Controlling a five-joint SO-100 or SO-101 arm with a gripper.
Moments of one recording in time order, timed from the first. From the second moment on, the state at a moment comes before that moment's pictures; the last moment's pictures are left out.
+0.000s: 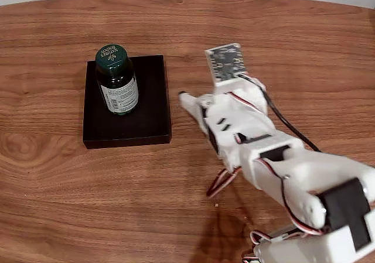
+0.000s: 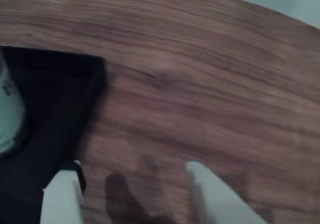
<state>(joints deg) -14.8 101.4 151.2 -24.1 182.8</state>
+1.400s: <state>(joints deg) -4.1 160.6 174.4 30.6 178.9</state>
